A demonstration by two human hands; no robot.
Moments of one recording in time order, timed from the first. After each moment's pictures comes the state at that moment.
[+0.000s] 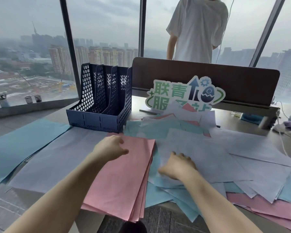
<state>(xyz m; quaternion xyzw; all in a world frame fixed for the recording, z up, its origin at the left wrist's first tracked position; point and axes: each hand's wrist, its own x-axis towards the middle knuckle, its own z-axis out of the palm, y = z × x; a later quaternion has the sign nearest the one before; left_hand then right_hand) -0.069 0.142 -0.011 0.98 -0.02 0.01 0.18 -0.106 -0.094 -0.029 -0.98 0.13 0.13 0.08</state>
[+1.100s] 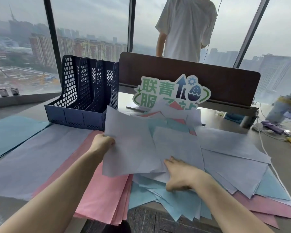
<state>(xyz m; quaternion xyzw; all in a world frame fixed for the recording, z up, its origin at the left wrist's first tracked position) -0.042 0.110 -0.031 0.76 0.15 -0.01 0.63 -0.125 -0.156 -0.026 -0.97 -0.05 0.23 -0.01</state>
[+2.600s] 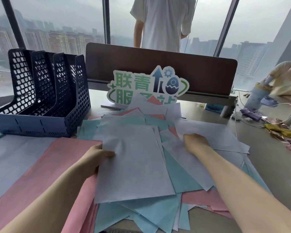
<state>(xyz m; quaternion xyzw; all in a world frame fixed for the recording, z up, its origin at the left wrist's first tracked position) -0.026 0.036 -0.053 0.70 0.09 -0.17 0.68 -0.011 -0.325 -0.045 -0.99 0.16 0.04 -0.02</state>
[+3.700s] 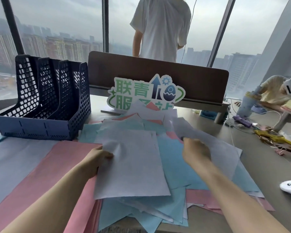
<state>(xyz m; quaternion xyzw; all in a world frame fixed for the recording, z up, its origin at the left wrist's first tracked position) -0.028 0.042 -0.050 0.70 0.09 -0.16 0.69 -0.097 -0.263 0.004 -0.98 0.18 -0.09 -0.02</state>
